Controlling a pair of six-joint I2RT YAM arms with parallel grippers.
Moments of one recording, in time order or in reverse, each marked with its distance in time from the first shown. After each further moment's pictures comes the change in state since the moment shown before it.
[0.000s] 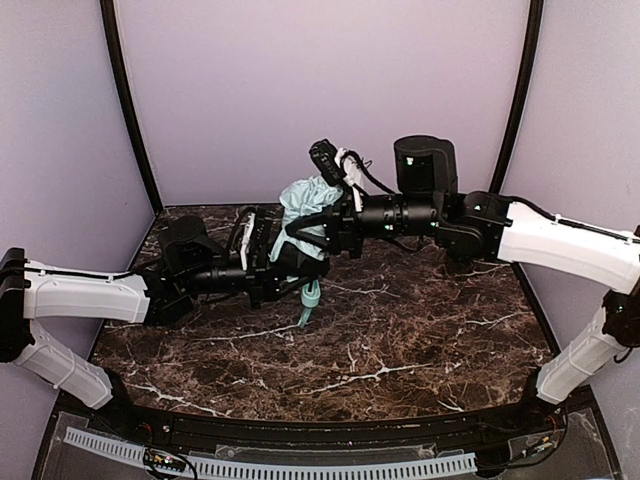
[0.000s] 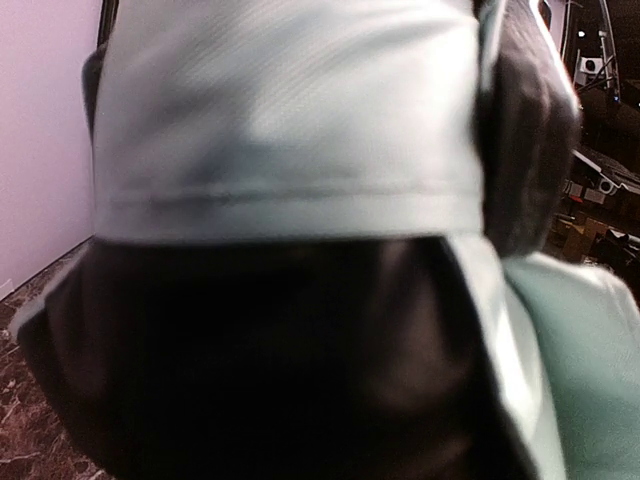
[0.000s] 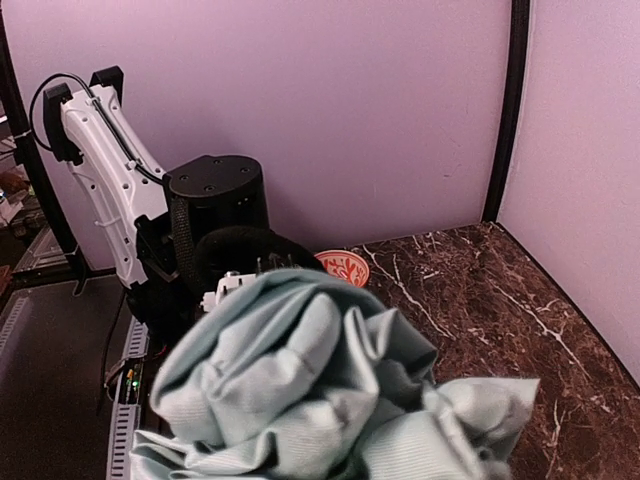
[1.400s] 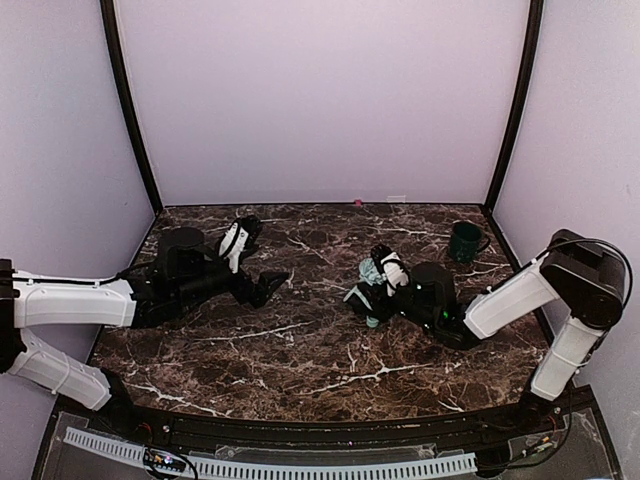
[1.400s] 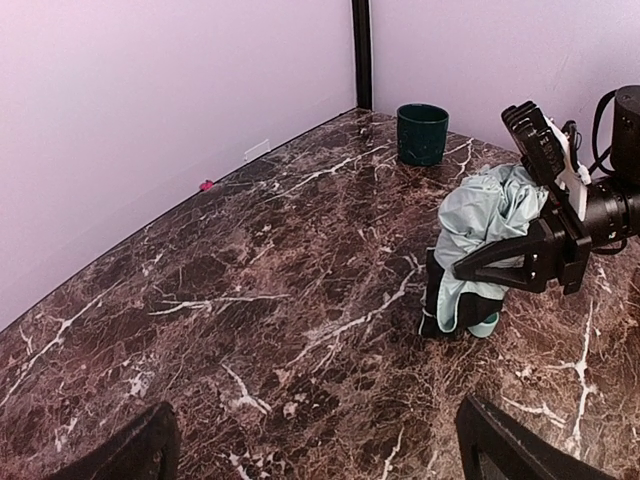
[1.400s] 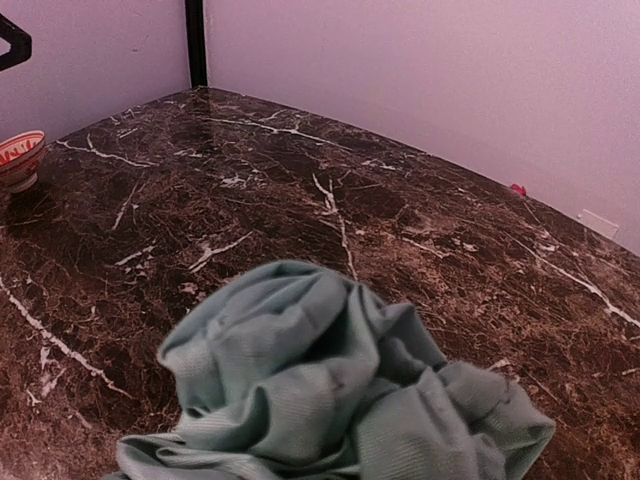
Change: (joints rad) left arm 0.085 -0.089 -0.083 -0.301 -0.599 0.253; right arm -0.159 0.209 -0.817 0.917 0.541 0.024
